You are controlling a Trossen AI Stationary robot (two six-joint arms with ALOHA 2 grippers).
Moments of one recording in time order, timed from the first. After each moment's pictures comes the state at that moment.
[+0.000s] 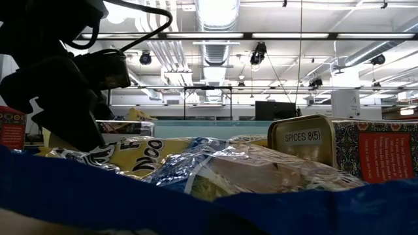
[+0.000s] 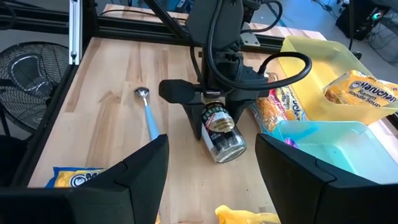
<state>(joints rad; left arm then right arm) -0.41 1.59 0.60 -0.01 -0.25 -0.63 0.59 1.68 1.29 -0.22 0.65 0.28</state>
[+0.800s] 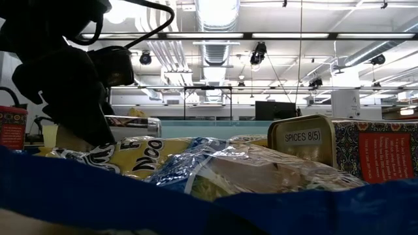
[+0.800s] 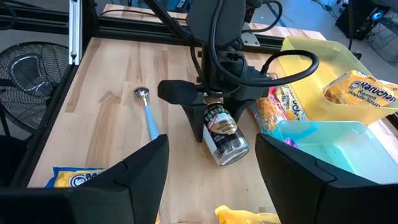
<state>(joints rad) -0.41 1.59 0.61 0.00 -0.25 -0.69 0.59 1.68 1.29 -0.23 0.65 0.28</state>
